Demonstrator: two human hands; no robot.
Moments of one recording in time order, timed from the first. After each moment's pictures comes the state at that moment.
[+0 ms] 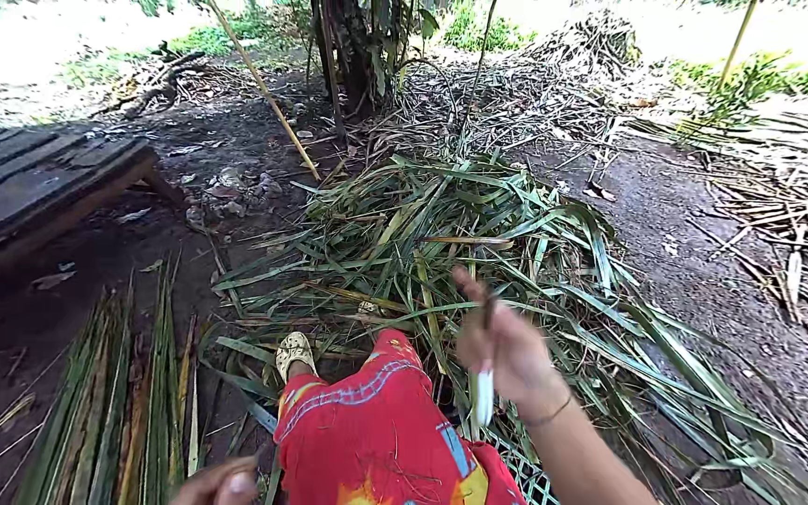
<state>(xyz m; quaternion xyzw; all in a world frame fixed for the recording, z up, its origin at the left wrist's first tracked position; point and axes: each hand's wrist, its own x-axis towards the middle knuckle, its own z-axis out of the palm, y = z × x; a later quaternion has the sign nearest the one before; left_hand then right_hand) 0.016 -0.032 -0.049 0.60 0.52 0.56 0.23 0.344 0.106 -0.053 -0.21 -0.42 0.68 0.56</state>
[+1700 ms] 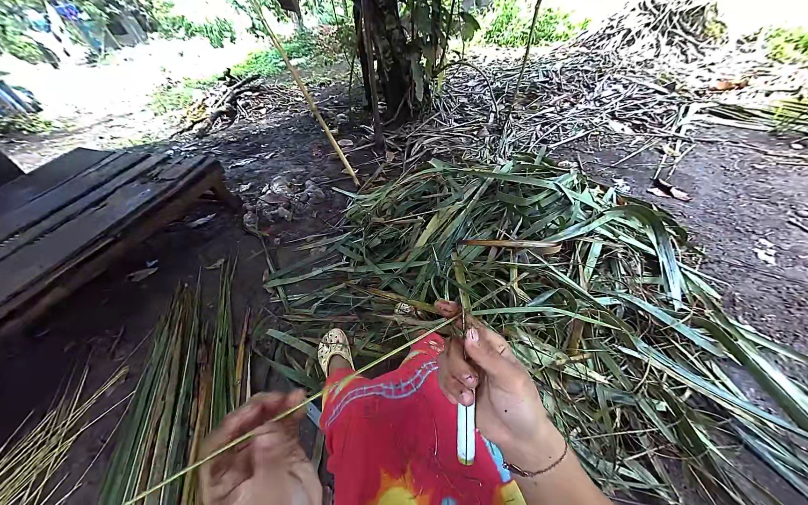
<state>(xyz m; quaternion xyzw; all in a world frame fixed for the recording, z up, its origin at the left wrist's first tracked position) 0.064 0.010 -0.037 0.43 0.33 0.81 0.21 0.263 0.076 -0.040 -0.10 -0.32 0.74 0.59</state>
